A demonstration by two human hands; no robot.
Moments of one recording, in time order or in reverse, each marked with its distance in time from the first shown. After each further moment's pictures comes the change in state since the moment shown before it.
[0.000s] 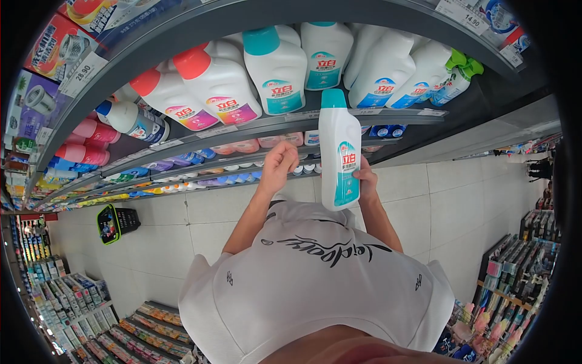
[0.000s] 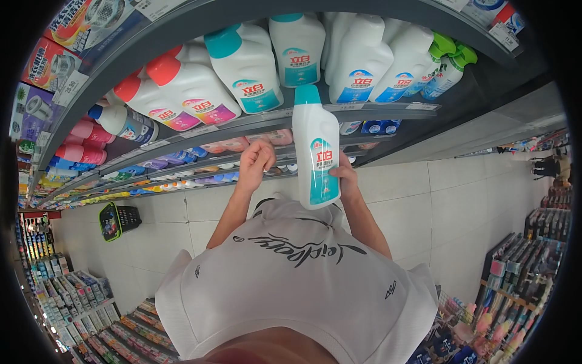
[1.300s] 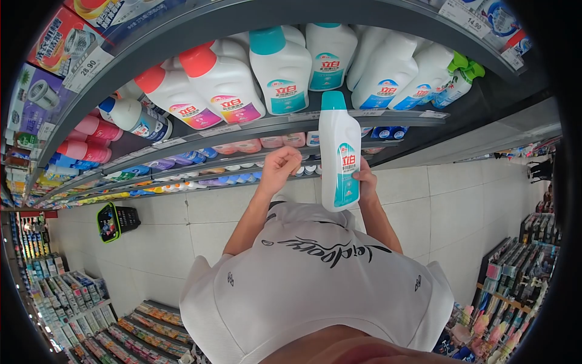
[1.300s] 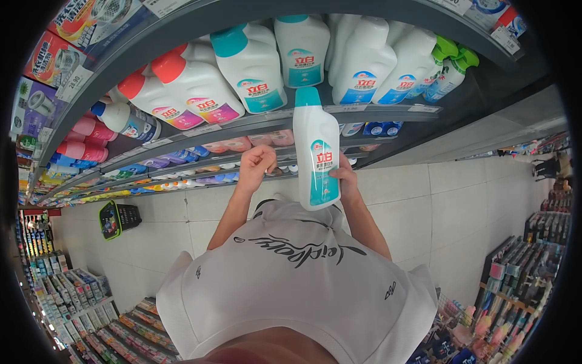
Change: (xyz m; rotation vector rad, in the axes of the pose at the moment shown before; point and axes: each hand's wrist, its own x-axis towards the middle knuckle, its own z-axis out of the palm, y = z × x) left_hand -0.007 0.001 -0.006 -0.009 0.000 -0.064; right_hand 0.001 0.006 -0.002 -0.015 0.015 0.006
